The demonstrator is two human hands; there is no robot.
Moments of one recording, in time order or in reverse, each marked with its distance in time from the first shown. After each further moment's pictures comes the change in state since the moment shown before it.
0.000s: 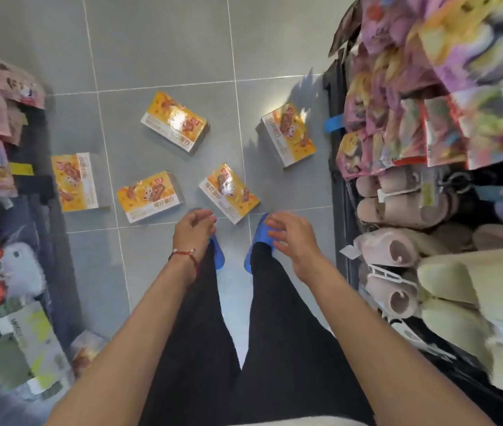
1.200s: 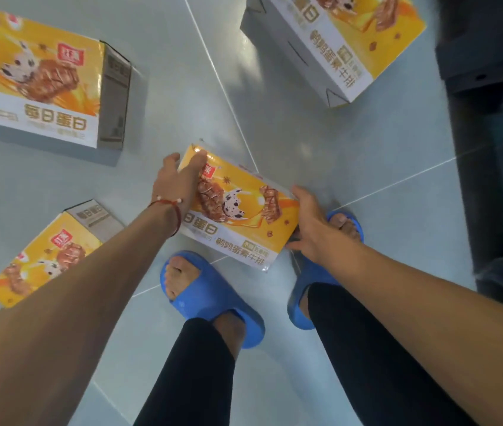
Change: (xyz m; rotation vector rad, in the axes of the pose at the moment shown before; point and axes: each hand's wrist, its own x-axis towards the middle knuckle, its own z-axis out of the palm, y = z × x) left_hand 0.561 -0.125 0.140 0.646 -0.128 0.142; right_hand 0.537 0.157 0.118 0.210 0.116 0.376
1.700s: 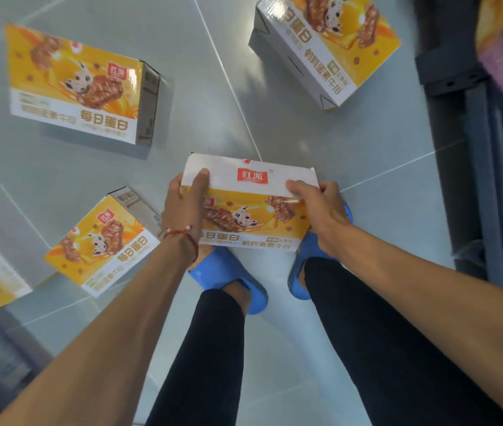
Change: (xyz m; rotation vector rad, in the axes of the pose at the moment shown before) left_hand -0.122 0.009 -0.036 -0.268 0.085 -0.072; right_hand -0.092 -0.005 -0.027 -0.107 0.107 -0.279
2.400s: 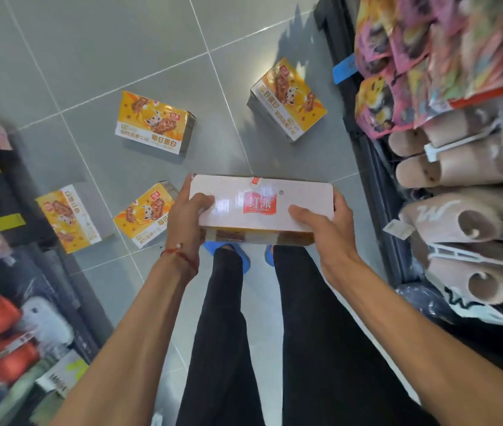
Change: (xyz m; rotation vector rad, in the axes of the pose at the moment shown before) left_hand -0.322 0.125 -0.110 -0.369 -0.115 -0.030; right_hand -0.322 -0.055 -0.158 0.084 -0.064 -0.328
